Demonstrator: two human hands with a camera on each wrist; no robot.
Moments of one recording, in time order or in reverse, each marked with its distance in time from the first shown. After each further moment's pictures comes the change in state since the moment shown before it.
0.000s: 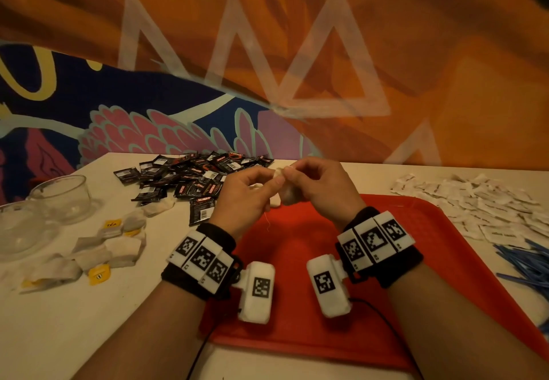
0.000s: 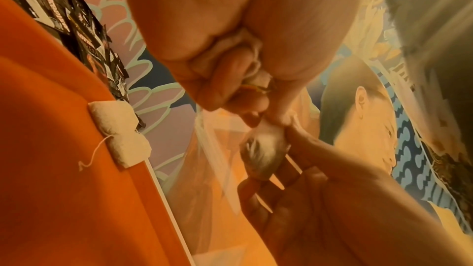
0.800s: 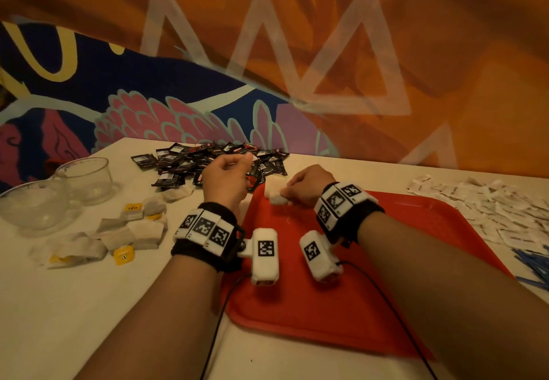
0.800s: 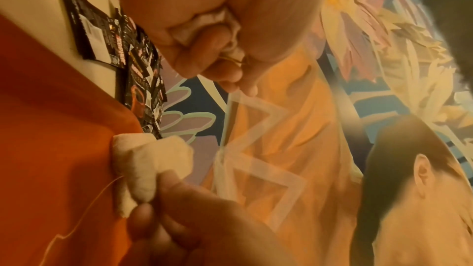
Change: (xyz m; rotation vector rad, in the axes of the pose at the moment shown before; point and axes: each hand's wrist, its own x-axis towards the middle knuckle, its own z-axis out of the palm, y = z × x) left_hand 0.022 -0.019 -0.047 -0.140 0.482 -0.236; right_hand 0.046 0.020 0.054 -0.382 -0.159 0.478
